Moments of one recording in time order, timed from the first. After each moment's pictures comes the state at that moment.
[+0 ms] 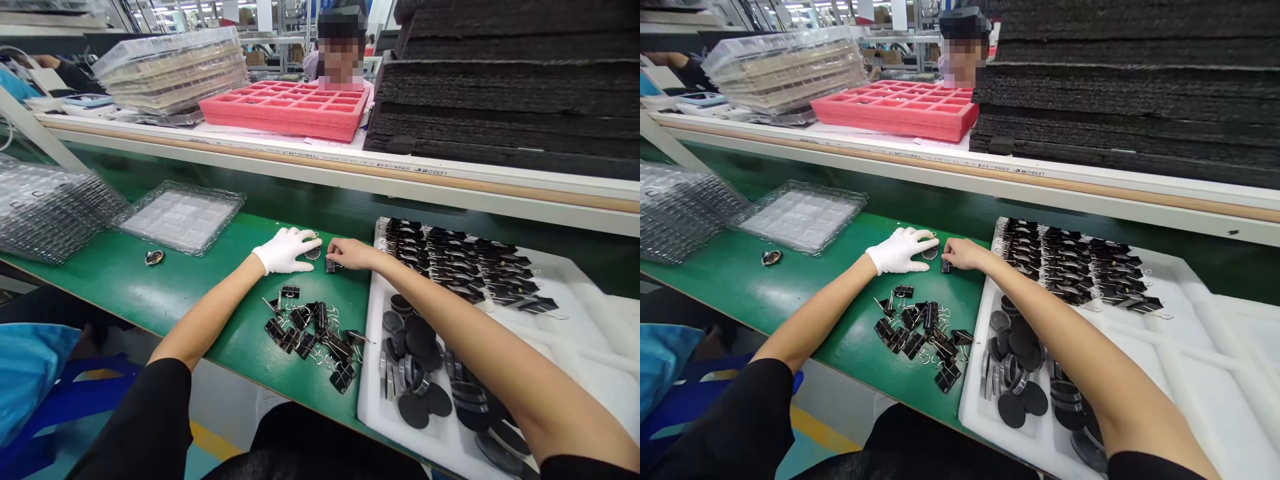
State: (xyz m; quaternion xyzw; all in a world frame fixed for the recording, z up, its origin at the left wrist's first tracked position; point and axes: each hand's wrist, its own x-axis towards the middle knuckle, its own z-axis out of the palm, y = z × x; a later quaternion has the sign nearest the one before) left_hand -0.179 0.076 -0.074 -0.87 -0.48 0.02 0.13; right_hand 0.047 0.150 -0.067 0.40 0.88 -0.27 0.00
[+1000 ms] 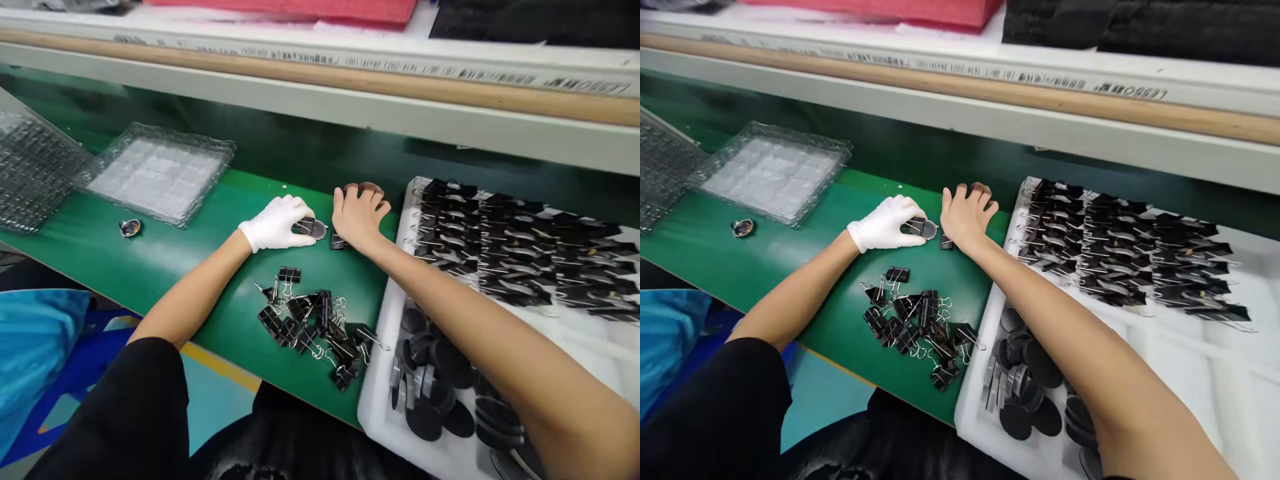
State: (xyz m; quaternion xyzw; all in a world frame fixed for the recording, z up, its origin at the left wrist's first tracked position) left_hand -0.199 0.092 -0.102 -0.84 -0.53 -0.09 -0.03; right_hand -0.001 0.153 -0.115 0.60 0.76 -0.13 -0.20
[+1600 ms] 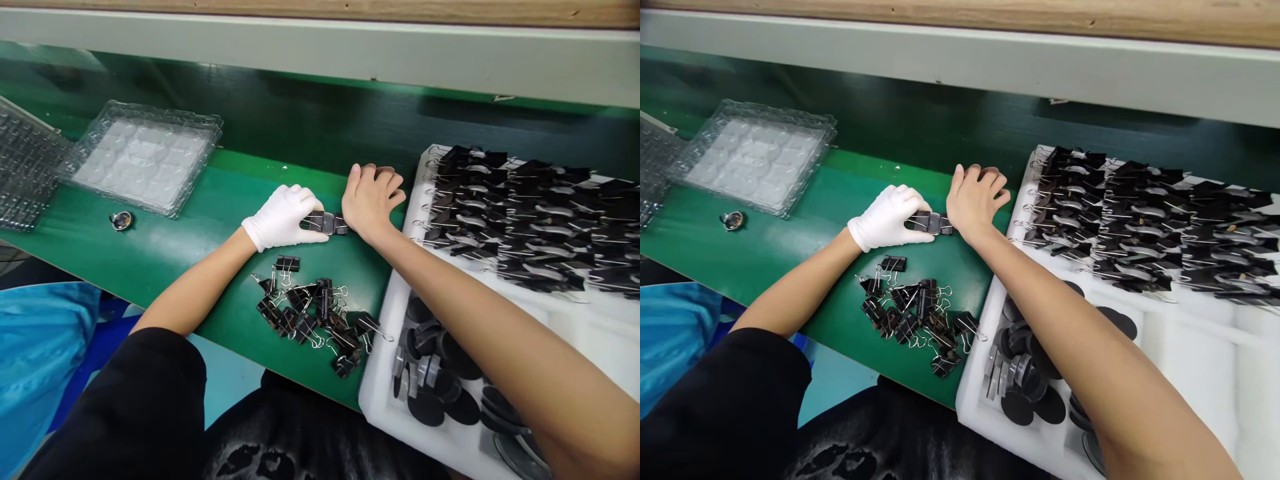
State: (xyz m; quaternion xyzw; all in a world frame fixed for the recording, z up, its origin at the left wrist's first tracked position) left_hand -0.172 0.086 -0.112 -0.85 -0.52 -0.08 -0.02; right_hand 0.009 0.162 -0.142 0.64 0.71 -0.15 -0.25
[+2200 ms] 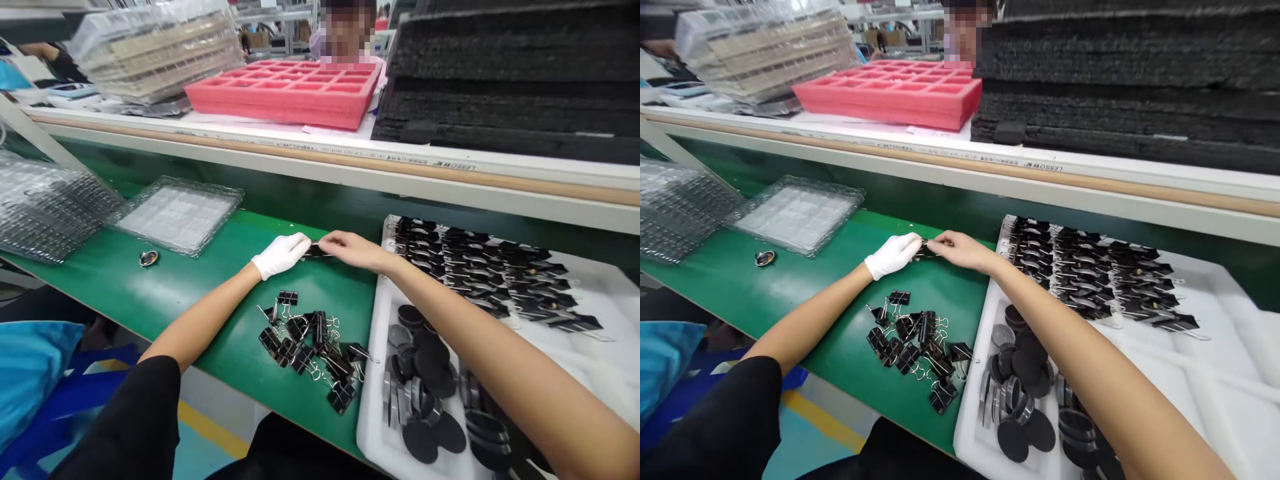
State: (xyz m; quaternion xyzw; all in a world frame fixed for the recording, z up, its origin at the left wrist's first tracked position) left_hand -0.179 0.082 -0.096 -0.75 -0.61 -0.21 -0.16; right_hand 0.047 0.160 -0.077 0.35 0.79 -0.48 -0.16
